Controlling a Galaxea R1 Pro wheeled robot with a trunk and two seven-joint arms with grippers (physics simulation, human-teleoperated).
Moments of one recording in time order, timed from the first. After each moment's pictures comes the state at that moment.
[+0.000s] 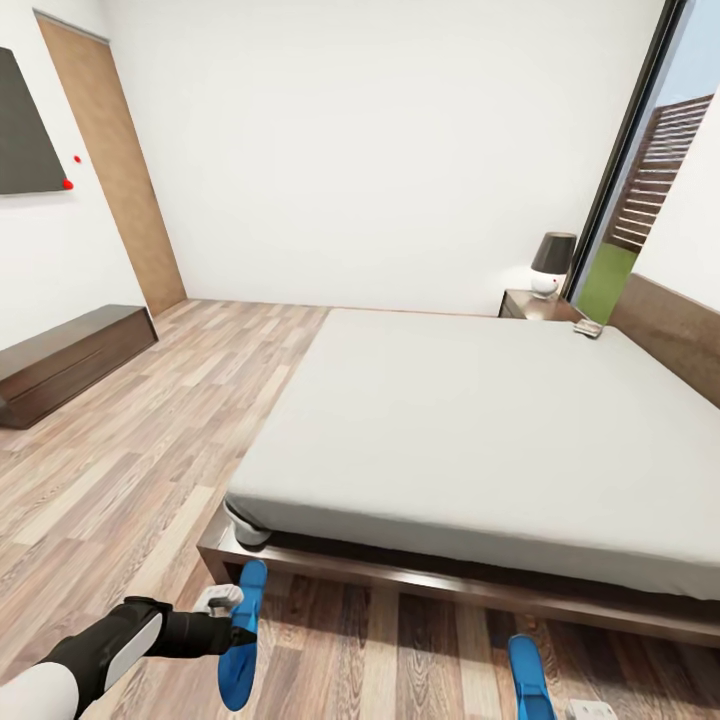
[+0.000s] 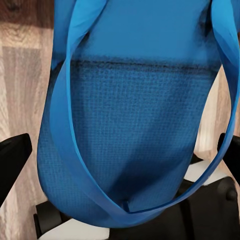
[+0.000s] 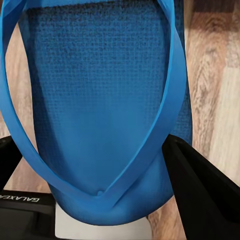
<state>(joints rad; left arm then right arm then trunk) -0.61 0.32 -0.61 -0.44 0.63 0.52 -0.58 -0.32 -0.13 -0.75 -0.40 0.61 0.11 0.58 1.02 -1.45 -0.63</state>
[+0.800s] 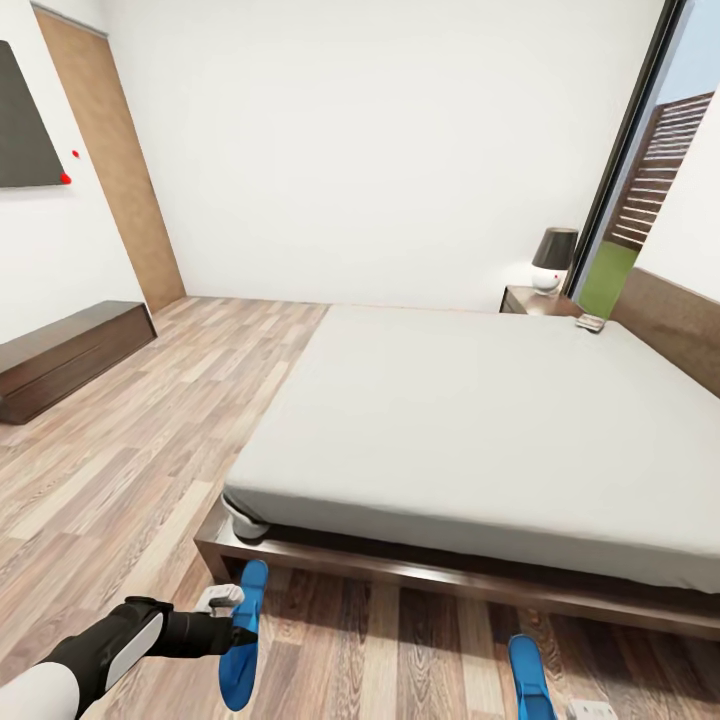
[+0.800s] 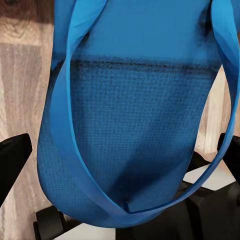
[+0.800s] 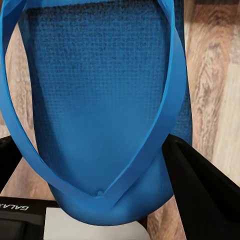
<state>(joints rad) -0.61 0.32 -0.61 -0.44 0.63 0.52 -0.58 -0.32 -0.13 -0.75 -0.40 0.60 0.11 0.58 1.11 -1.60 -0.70</state>
